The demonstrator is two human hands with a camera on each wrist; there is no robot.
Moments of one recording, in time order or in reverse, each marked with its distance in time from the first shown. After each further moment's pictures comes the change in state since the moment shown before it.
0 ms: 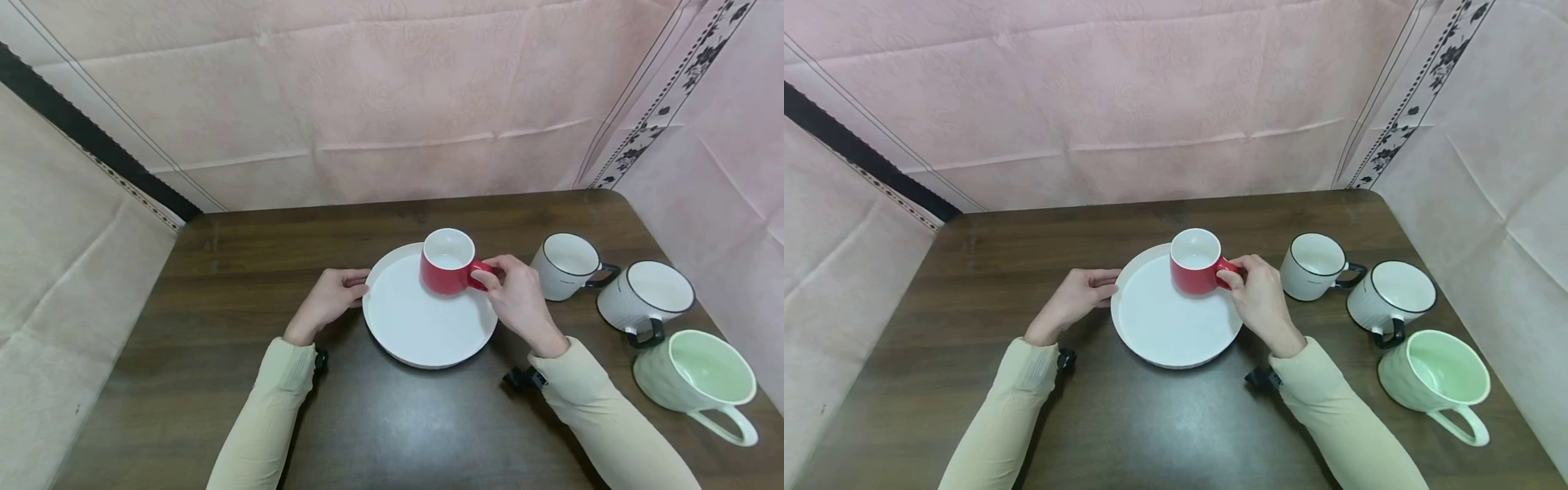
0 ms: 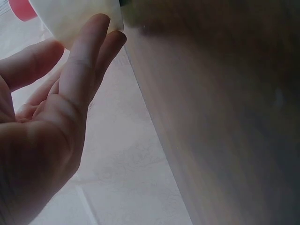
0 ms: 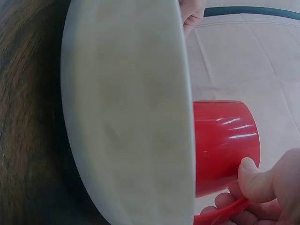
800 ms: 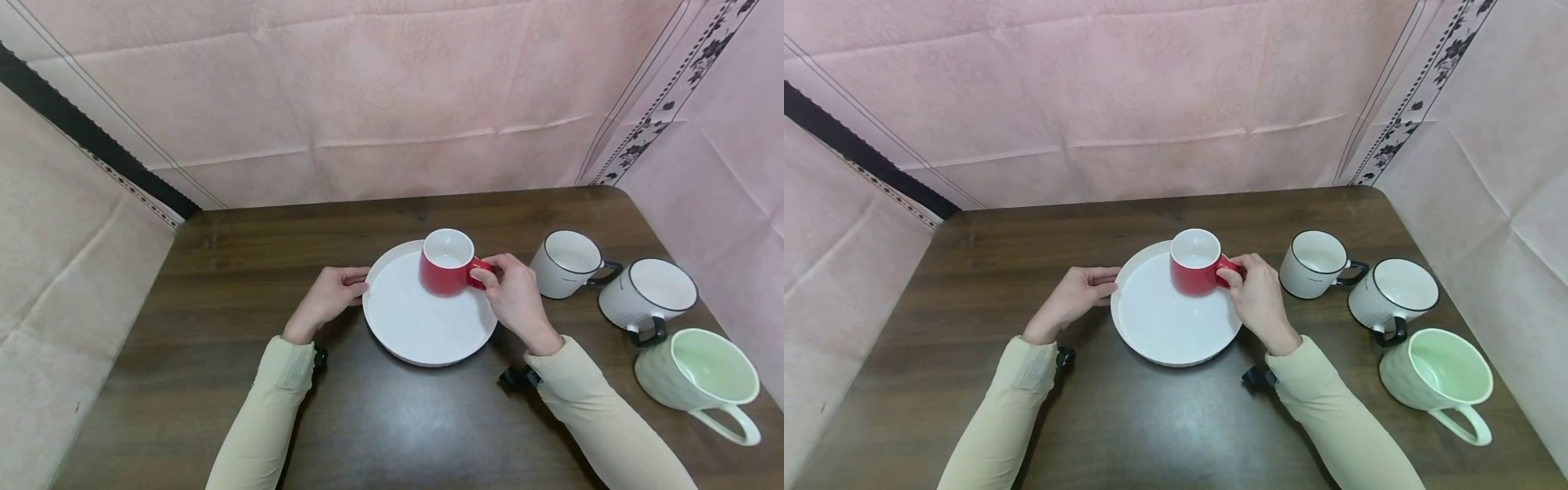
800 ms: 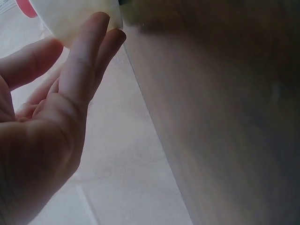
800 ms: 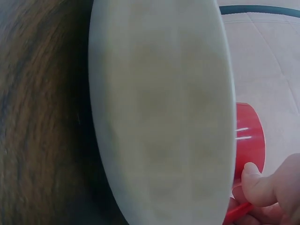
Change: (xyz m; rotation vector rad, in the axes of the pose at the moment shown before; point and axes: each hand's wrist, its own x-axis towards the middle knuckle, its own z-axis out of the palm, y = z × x) left_hand -0.001 0.001 0.000 -0.009 0.002 -0.033; right_hand 0.003 0.005 0.009 0.020 -0.002 0.054
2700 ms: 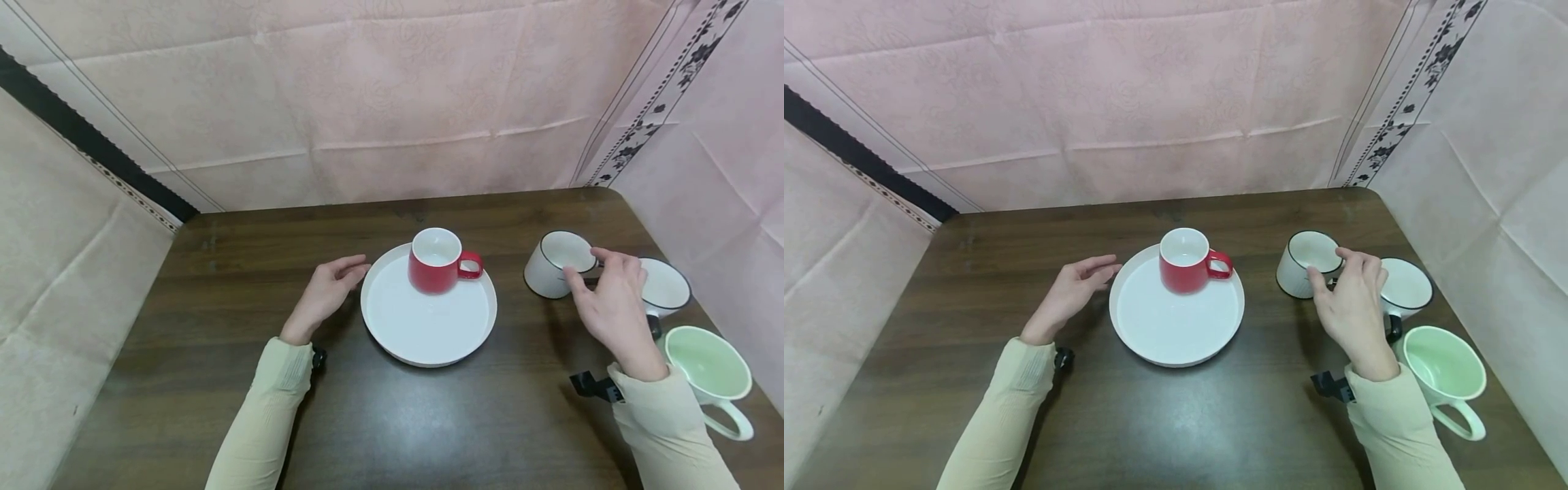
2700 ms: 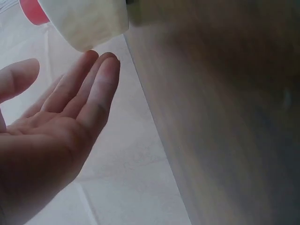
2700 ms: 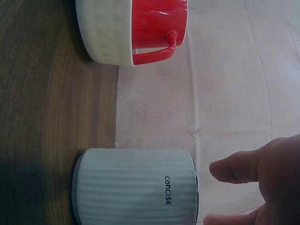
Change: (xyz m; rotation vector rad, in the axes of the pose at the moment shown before) left_hand -0.003 0.005 -0.006 0.012 0.070 0.103; right_hand -0.030 0.042 -0.102 -0.221 0.112 0.166
